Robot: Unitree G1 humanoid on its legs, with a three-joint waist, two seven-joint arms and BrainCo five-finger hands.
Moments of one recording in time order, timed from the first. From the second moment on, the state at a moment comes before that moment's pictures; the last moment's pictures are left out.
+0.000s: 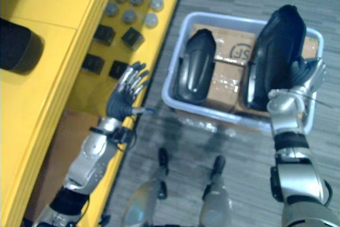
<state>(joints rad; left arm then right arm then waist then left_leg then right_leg) -0.31 0.35 -0.28 -0.15 -0.49 -0.06 0.04 -0.80 -0.62 0.01 0.84 -0.13 0.00 -0.76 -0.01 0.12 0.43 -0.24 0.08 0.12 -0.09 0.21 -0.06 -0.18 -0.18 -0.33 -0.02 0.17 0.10</state>
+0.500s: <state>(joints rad) -0.53 0.31 -0.41 0.24 -0.55 0.08 -0.05 -0.88 -0.56 0.03 0.72 -0.13 -0.07 -0.83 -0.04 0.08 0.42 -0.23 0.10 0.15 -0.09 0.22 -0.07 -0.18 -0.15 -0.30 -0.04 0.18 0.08</state>
